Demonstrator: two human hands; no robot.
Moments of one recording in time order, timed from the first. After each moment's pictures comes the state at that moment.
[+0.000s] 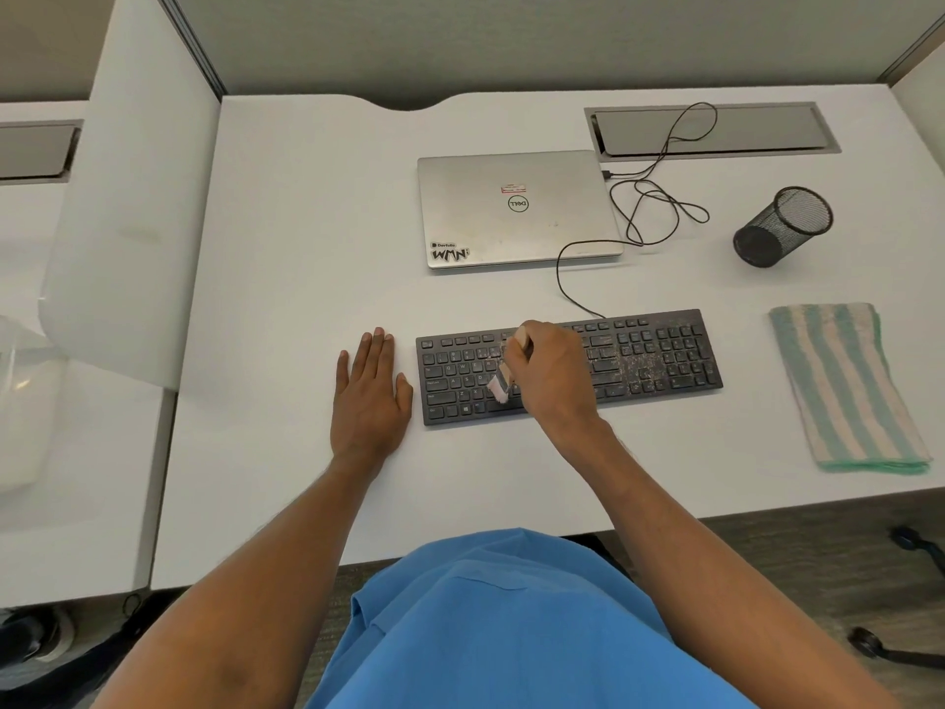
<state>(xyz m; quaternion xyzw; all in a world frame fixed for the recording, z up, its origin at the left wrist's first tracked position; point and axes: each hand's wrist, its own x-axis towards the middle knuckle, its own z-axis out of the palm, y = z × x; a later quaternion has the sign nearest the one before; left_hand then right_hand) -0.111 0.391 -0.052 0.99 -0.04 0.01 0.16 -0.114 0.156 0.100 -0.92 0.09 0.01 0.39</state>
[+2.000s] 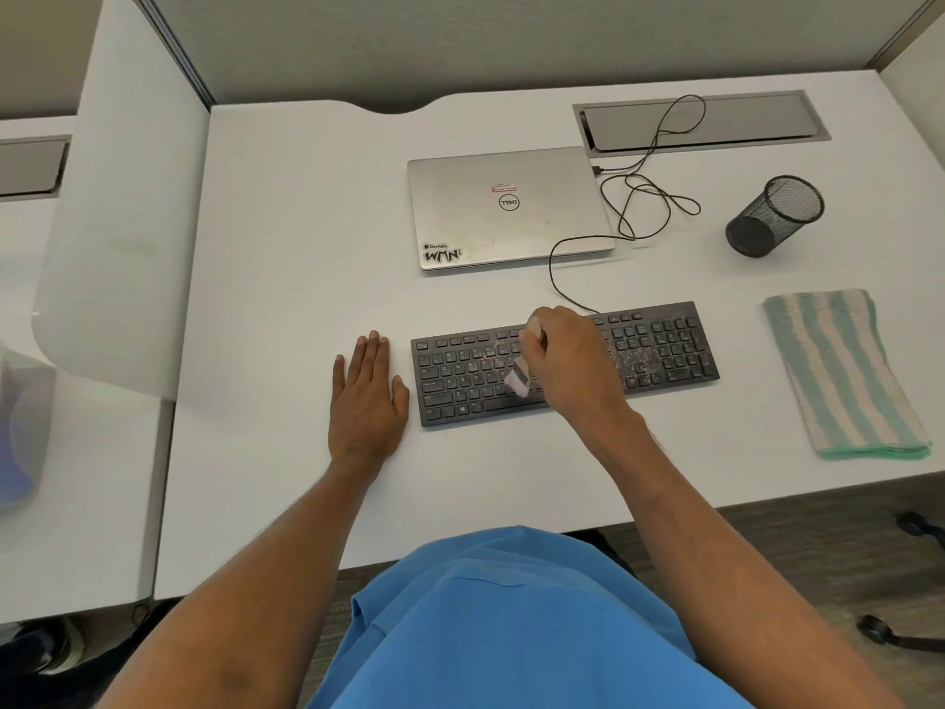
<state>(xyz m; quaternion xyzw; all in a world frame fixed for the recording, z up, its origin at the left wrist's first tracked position) -0.111 0.390 -0.052 0.98 -0.05 0.01 0.17 -0.113 0.128 0.113 -0.96 0.03 0.02 0.27</state>
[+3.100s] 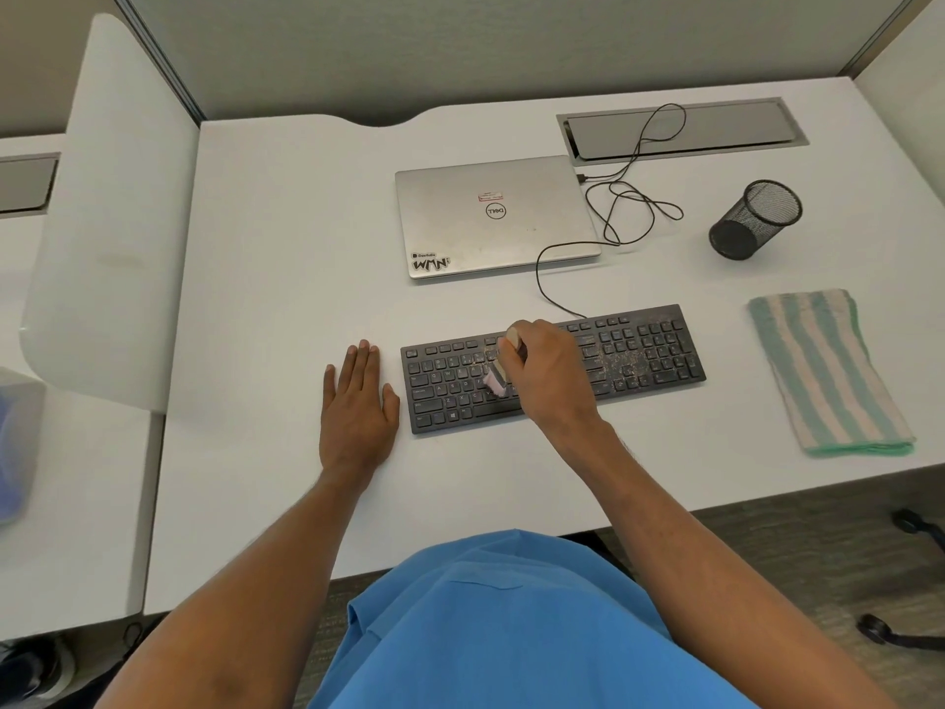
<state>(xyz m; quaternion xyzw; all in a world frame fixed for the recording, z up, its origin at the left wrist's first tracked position) -0.111 0.392 -0.056 0.98 -0.04 0.01 0.17 -0.117 0.137 0.099 -0.94 0.04 -0.01 0.35</state>
